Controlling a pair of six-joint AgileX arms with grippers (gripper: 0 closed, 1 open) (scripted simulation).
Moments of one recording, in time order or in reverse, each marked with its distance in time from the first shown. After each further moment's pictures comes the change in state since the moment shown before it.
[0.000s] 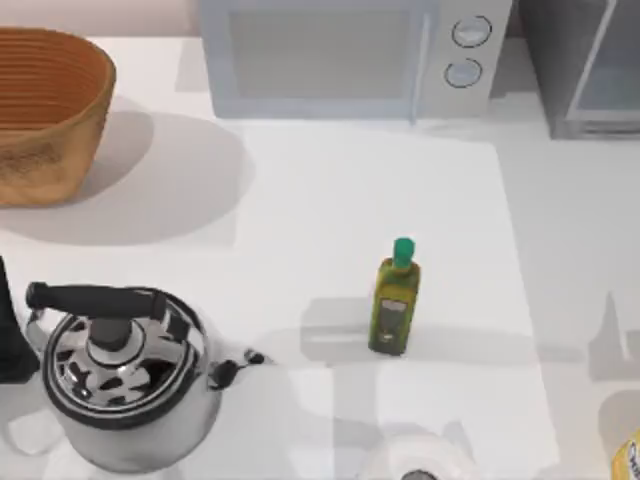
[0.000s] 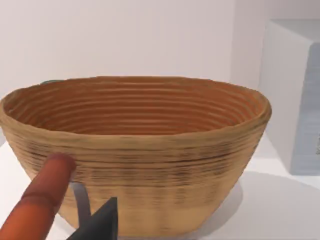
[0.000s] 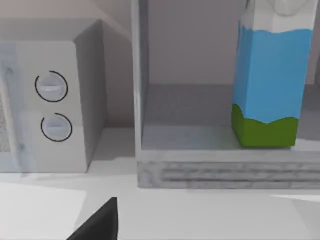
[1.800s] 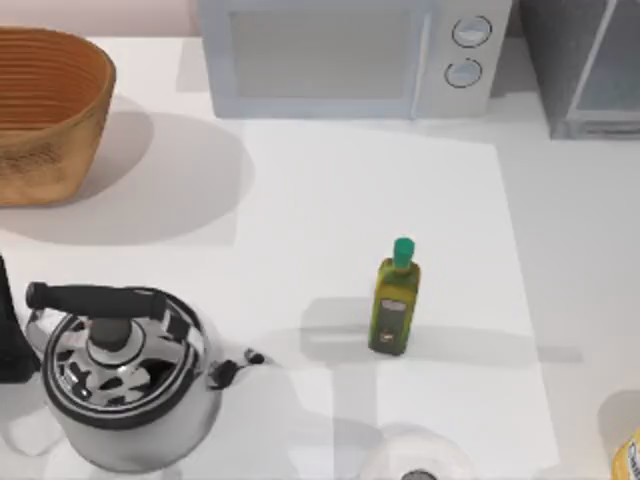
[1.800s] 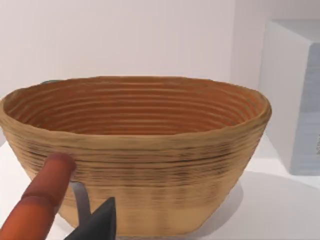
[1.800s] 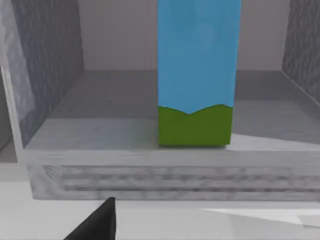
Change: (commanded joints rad) left arm 0.000 0.000 0.000 0.000 0.000 0.000; right arm -0.534 1.793 0.184 1.618 -0.514 0.018
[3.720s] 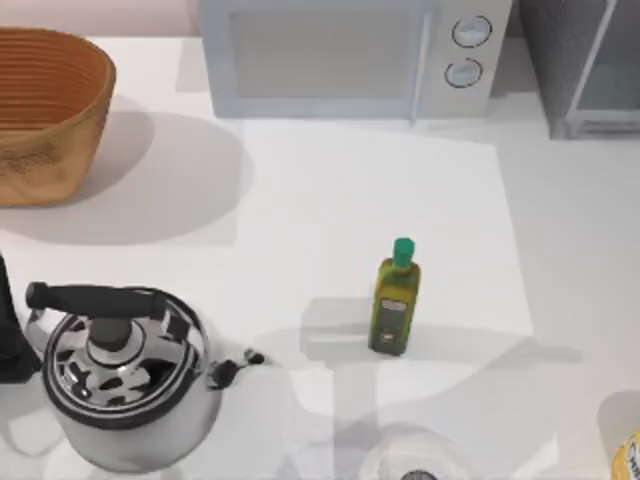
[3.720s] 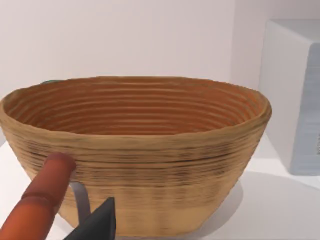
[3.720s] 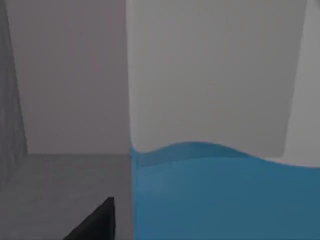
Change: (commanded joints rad) left arm 0.000 0.000 0.000 0.000 0.000 0.000; right arm 0.293 0.451 0.982 -0.531 0.309 -0.010
